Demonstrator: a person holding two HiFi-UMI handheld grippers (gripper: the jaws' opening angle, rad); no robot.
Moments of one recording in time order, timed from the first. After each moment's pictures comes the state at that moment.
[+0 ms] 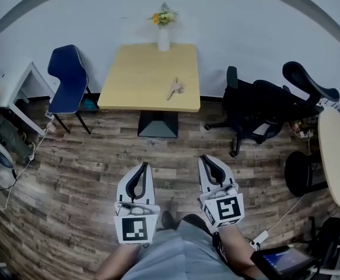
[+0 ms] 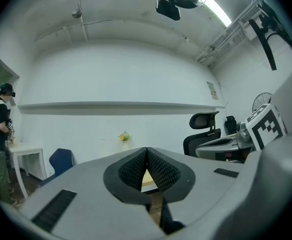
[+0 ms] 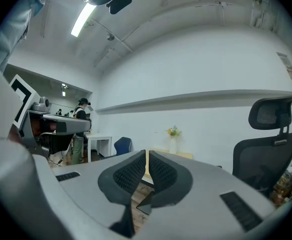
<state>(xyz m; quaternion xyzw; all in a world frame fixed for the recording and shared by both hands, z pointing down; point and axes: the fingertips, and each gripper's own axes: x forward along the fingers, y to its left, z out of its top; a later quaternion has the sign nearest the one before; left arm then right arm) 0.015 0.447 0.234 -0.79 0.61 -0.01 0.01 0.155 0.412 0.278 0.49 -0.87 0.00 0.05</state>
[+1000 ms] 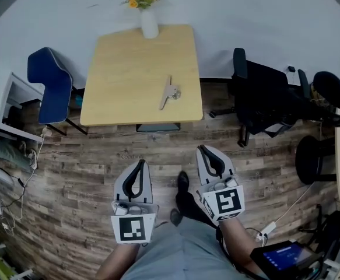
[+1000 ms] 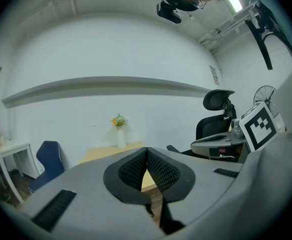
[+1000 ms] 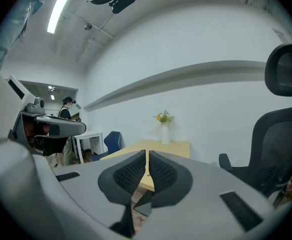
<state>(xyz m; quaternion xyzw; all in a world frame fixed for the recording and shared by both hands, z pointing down) 0.040 0.190 0.303 -0.80 0.59 -0.09 -0.04 0.176 0.156 0.352 0.50 -0.86 0.08 0.07</state>
